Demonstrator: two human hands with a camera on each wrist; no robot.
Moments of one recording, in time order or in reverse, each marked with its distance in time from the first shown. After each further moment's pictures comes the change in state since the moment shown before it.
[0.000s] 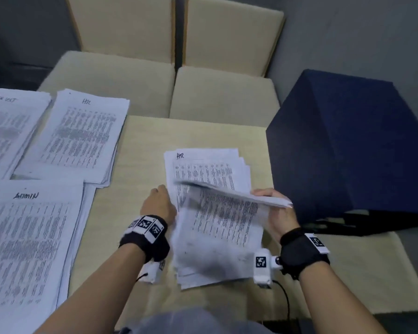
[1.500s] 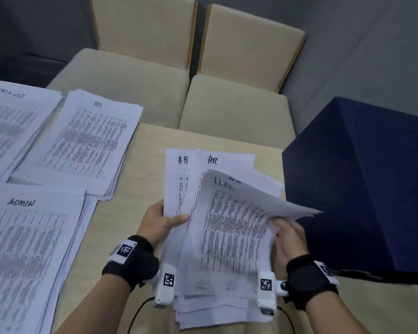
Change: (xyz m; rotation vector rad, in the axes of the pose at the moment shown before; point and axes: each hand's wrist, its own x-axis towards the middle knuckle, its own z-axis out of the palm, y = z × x) left_hand 0.014 -0.021 -0.003 -1.338 -0.144 -0.016; right_hand 0.048 0.022 0.008 0.046 0.224 0.166
